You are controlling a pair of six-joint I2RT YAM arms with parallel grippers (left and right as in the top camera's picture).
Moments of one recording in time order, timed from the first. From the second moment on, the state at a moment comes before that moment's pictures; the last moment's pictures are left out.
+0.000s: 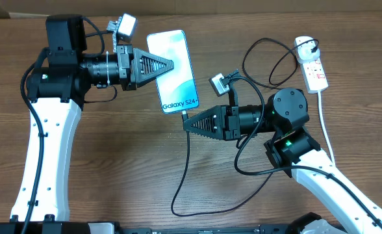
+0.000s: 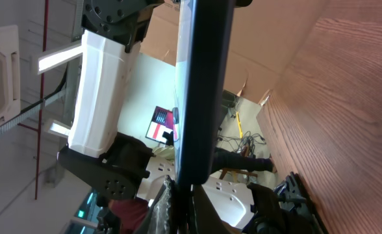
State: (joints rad) left arm -0.01 1.52 1.55 -0.76 1.37 -0.57; right arm 0.47 1.27 0.82 0.60 -1.17 1.27
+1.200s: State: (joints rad) left arm -0.03 1.52 1.55 -0.76 1.37 -0.57; right arm 0.48 1.27 0.82 0.60 -1.18 1.28
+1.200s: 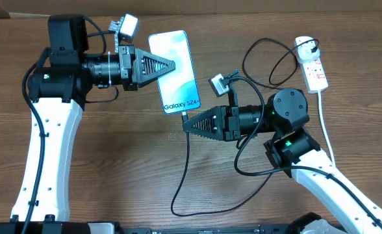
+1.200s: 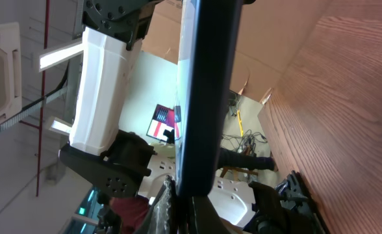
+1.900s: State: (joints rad) left arm -0.03 1.52 1.55 -0.80 1.38 -0.57; right arm 0.48 1.27 0.82 0.62 -1.19 1.32
